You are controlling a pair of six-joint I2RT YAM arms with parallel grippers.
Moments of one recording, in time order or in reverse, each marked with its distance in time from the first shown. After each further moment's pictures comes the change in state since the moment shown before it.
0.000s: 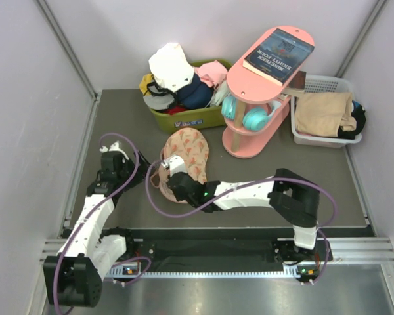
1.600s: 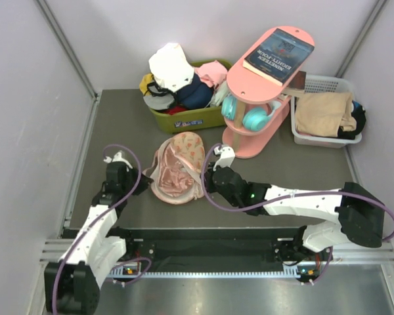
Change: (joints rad) left arm -0.047 -0.003 -0.171 0.177 0.045 -0.093; right arm -0.097 -0.520 -0.402 0.079 0.056 0.265
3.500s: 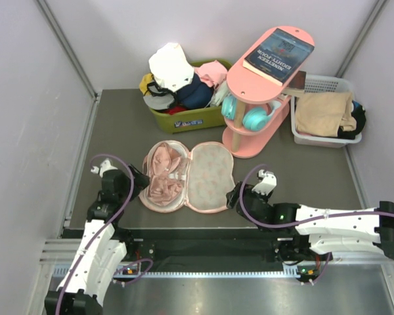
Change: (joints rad) left arm 0.000 -0.302 -0.027 -0.230 -0.270 -0.072; right arm 0.113 -0.381 -0.341 -0.411 0.282 0.578
